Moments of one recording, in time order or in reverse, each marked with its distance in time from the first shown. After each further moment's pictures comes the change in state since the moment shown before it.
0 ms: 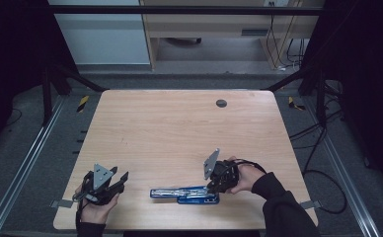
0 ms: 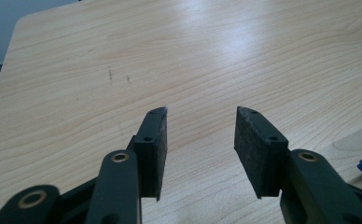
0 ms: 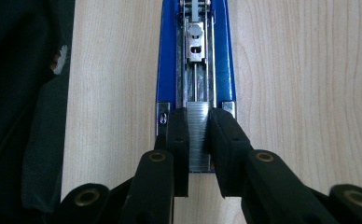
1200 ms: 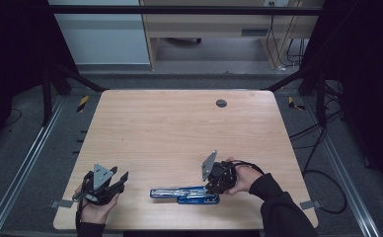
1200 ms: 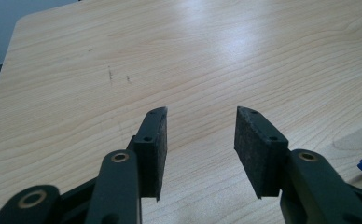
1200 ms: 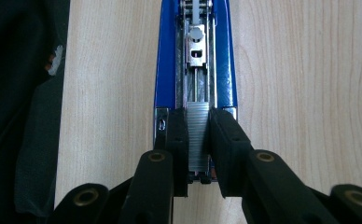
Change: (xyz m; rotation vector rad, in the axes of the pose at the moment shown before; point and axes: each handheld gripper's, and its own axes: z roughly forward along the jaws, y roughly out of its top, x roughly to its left) left arm 0.000 0.000 0.000 0.001 0.000 0.002; right arm 0.001 0.003 0.007 0.003 -0.007 -0.011
